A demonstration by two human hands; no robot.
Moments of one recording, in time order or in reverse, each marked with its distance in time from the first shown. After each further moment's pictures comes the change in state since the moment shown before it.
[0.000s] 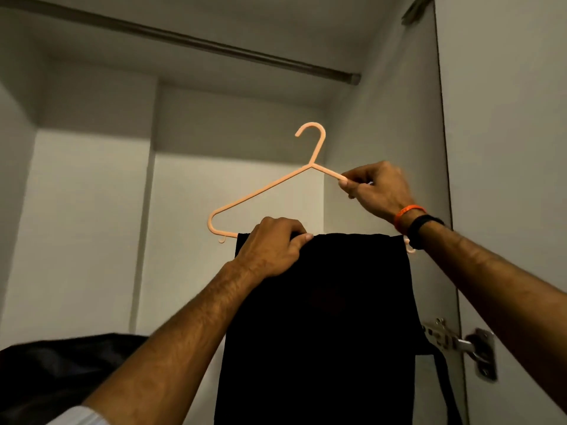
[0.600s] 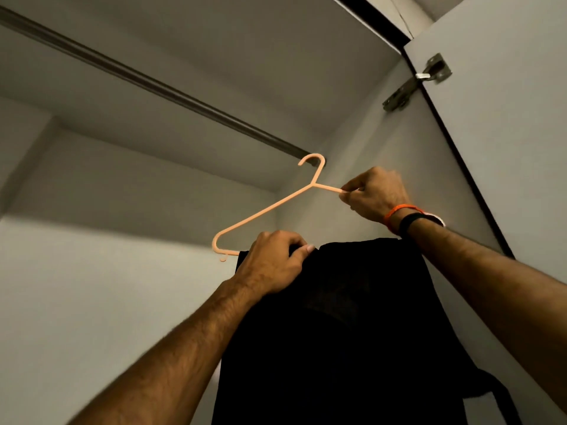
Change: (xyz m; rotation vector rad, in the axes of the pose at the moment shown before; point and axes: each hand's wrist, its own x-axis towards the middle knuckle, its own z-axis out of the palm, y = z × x) left_hand 0.266 -0.038 0.027 -0.253 0.311 0.369; right_hand 0.209 0.032 -0.001 -0.467 0.320 0.000
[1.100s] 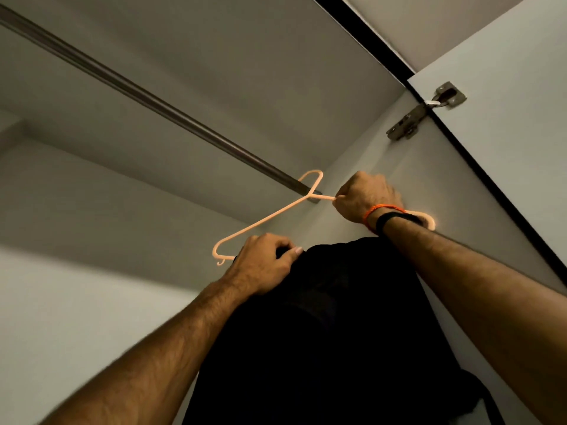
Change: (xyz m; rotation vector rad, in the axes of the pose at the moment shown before) left_hand 0.099 -0.037 0.032 -0.065 0.140 0.065; right_hand 0.080 0.002 0.020 -0.251 0.152 -0.032
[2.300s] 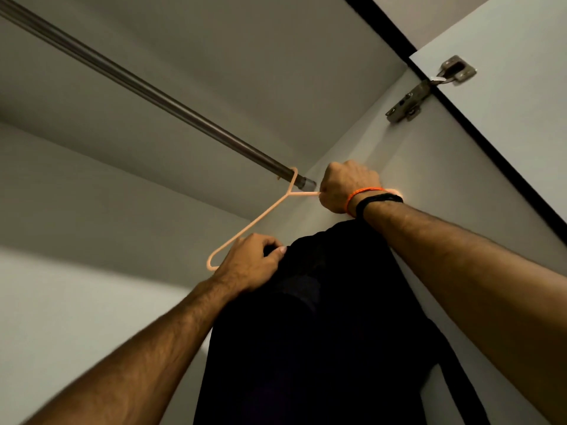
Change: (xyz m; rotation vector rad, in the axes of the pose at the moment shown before) left_hand 0.015 -0.025 0.028 0.015 0.018 -0.109; right_hand 0.029 -0.001 0.026 -0.299 -0.046 -0.202
